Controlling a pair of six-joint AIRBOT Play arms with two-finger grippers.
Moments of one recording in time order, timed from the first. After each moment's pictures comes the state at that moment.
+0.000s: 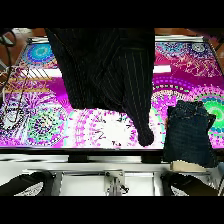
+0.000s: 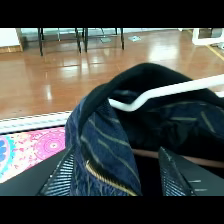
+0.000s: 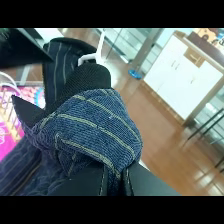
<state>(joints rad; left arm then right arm) -0.28 -1.20 1.74 1.63 -0.64 -1.60 0.45 -1.27 1.98 -1.03 0.83 0.67</state>
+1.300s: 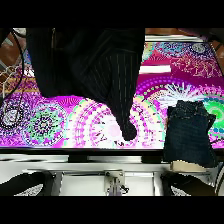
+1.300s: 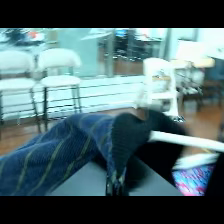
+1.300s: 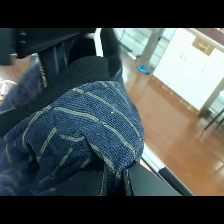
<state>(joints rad) -0.45 -1.22 1.74 1.52 -0.30 -1.49 0.45 -1.31 1.98 -1.04 0.80 0.77</state>
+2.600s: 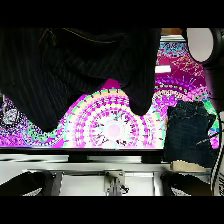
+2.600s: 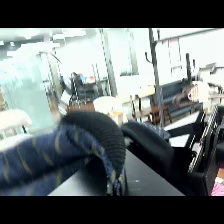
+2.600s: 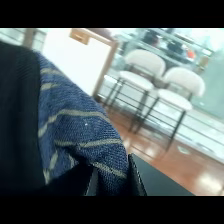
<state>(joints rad) -0.72 -1.04 1.74 1.63 -0.33 -1.40 0.53 -1.34 1.98 -1.92 0.57 1.45</state>
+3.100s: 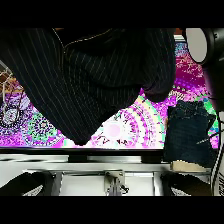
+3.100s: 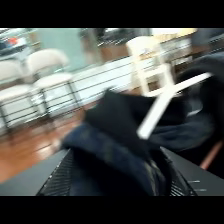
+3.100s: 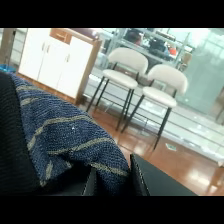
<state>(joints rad) -0.52 -1.00 1.74 1.63 -0.61 -1.39 0.54 -1.35 1.98 -2.01 0.54 1.55</state>
